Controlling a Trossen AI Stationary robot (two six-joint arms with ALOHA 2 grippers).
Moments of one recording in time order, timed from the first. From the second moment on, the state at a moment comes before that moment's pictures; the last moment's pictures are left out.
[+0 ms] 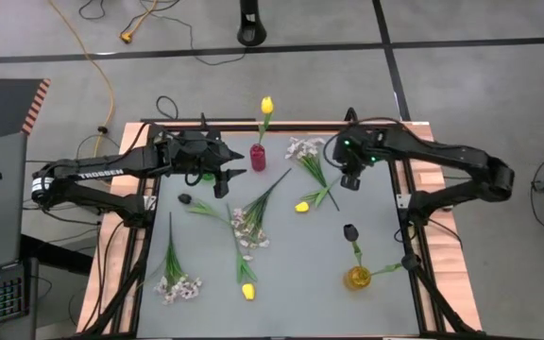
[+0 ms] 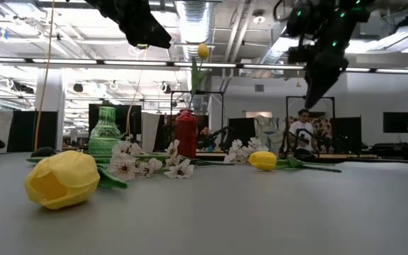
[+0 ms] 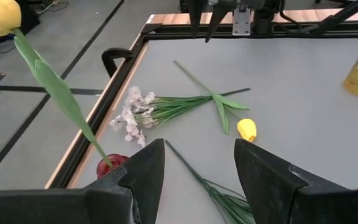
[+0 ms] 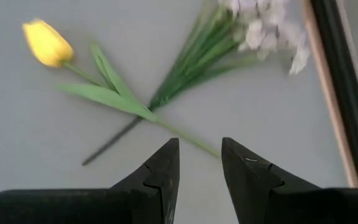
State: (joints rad) left arm 0.25 1.13 0.97 -0.33 -0.03 0.12; right arm -0.46 1.26 0.99 -0.88 0.07 -0.22
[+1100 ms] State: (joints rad) left arm 0.25 1.13 0.97 -0.33 -0.03 0.10; right arm -0.45 1.75 0.99 -0.80 0.07 -0.45
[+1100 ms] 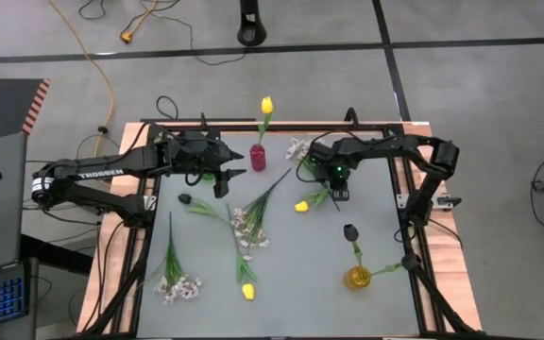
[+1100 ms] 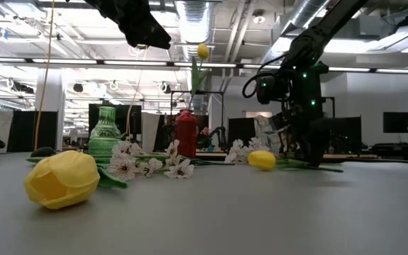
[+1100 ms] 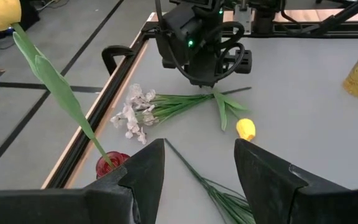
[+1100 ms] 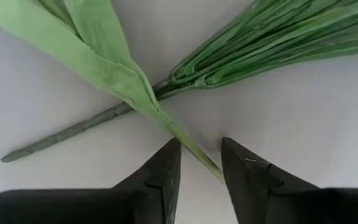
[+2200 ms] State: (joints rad) left arm 0.23 1.13 0.97 -0.27 0.05 0.07; right arm -0.42 1.23 0.99 -0.77 0.07 -0.32
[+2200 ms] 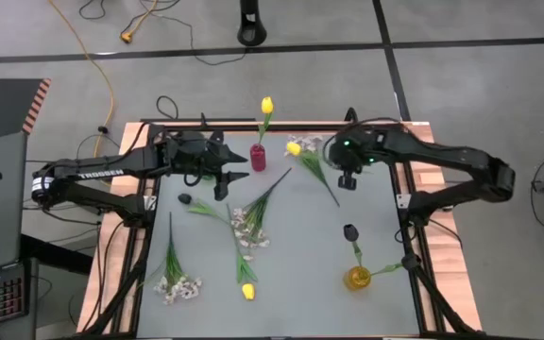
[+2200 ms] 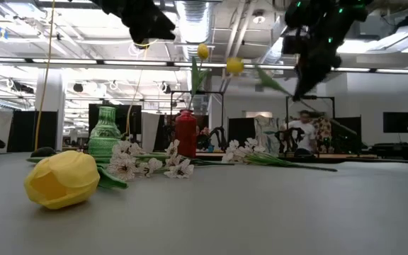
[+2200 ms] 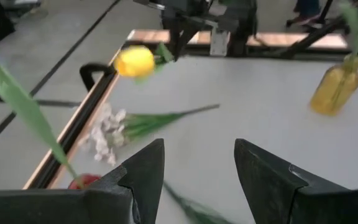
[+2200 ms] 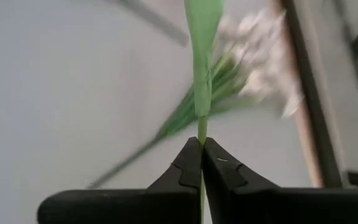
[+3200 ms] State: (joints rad) left arm 0.15 1.51 0.97 0.63 -0.04 0.07; right arm -0.18 1.08 0.99 -0.20 0.05 -0.17
